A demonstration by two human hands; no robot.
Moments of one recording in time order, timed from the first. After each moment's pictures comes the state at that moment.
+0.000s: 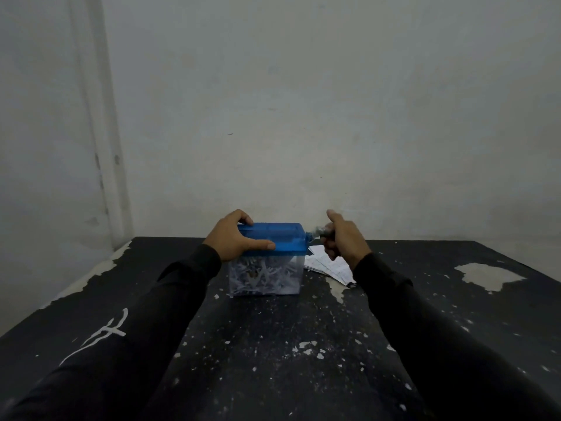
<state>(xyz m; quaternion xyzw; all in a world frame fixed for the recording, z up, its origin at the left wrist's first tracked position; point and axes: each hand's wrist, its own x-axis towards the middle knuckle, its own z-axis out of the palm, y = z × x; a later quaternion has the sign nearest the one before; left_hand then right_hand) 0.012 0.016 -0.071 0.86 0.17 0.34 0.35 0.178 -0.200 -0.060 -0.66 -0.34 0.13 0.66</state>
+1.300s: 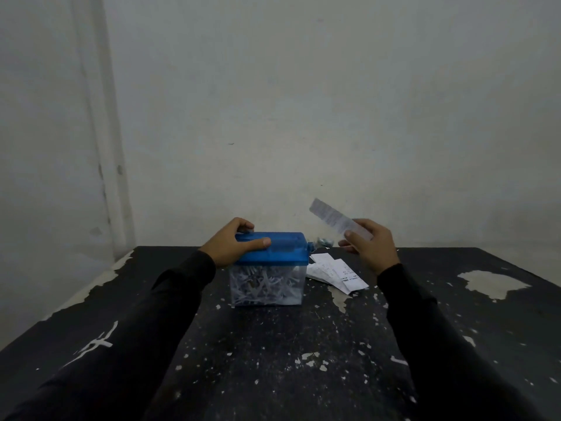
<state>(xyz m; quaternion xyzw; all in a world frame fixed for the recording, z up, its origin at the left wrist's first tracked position) 0.007 0.024 -0.062 0.87 0.16 0.27 0.38 0.210 -0.233 -0.066 -0.64 -0.36 -0.01 0.68</state>
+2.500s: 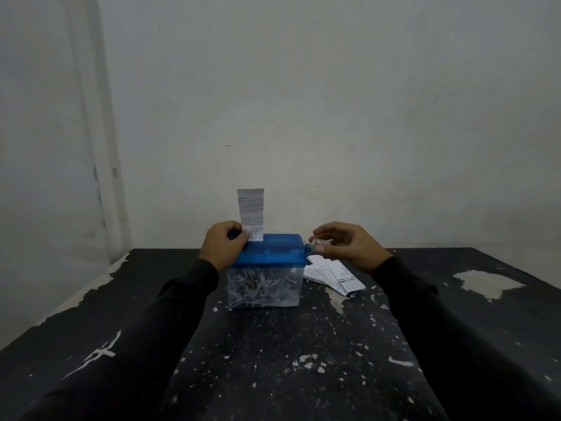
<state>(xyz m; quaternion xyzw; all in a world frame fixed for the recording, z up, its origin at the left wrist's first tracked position) 0.018 0.025 -0.074 0.81 0.16 0.45 0.34 0.198 -0.229 -0.046 -0.62 -0.53 0.15 0.56</state>
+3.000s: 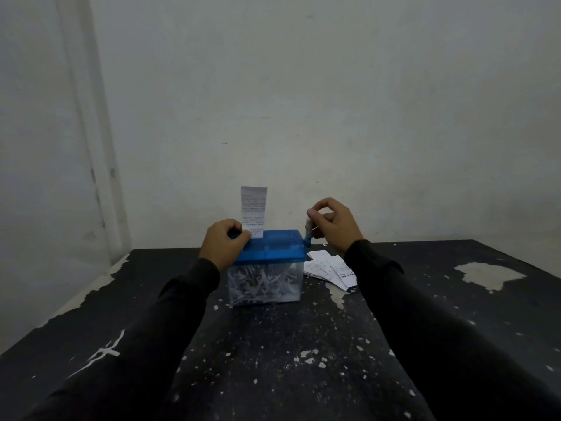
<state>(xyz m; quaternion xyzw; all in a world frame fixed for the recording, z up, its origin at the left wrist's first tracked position) 0.019 0.024 -0.077 0.82 0.17 0.45 0.30 0.199 -0.179 -0.043 -0.63 -0.44 0.03 0.64</state>
